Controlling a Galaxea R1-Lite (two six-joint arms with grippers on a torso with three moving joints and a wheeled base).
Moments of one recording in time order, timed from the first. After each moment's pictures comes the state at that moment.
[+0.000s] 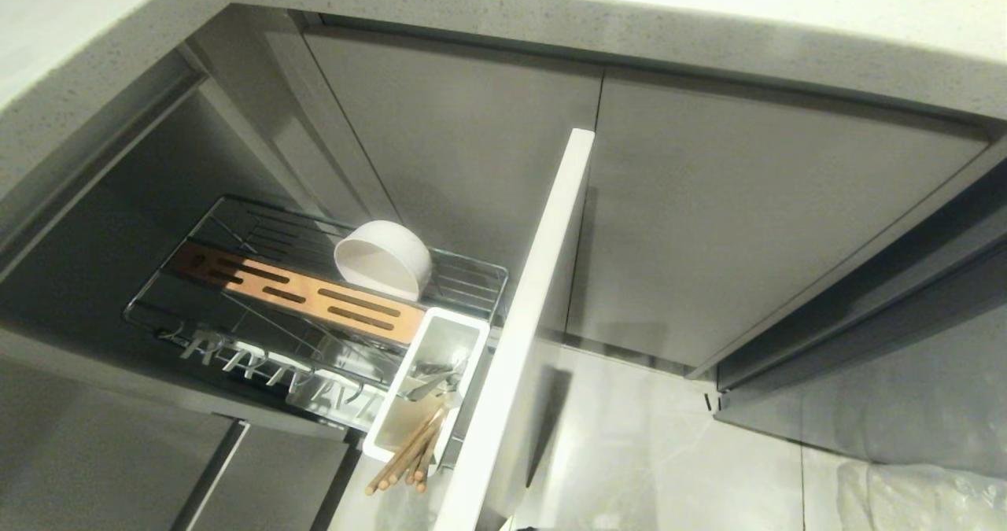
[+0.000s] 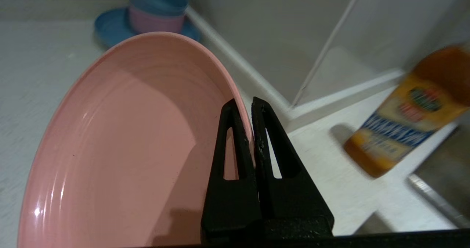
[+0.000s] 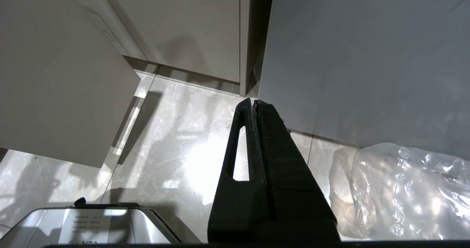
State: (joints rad) left arm 0.23 1.12 -1.68 0.14 0.47 -0.36; right arm 0.00 0.00 0.00 0.00 0.00 0.01
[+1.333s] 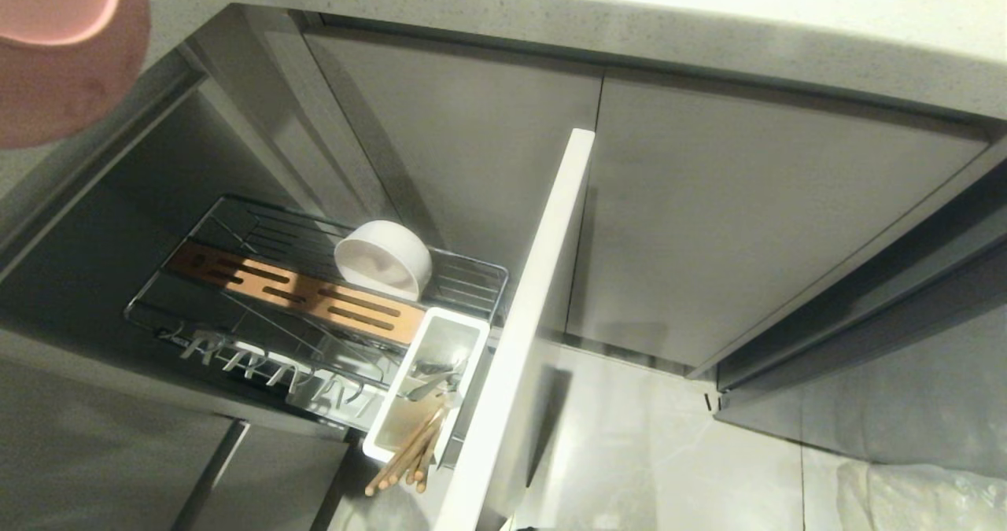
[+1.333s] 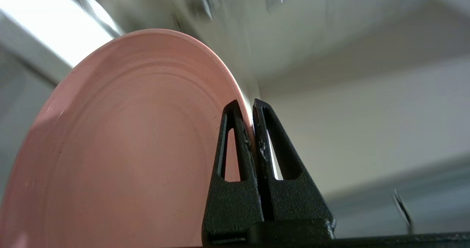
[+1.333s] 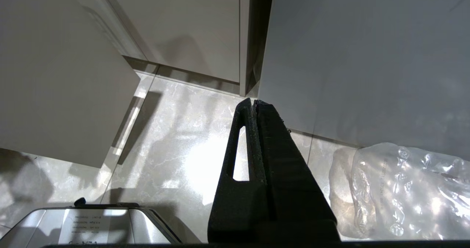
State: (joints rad) left arm -0.97 1.02 -1.53 -0.01 0.44 -0.54; right arm 0.00 0.00 0.00 0.00 0.00 0.01
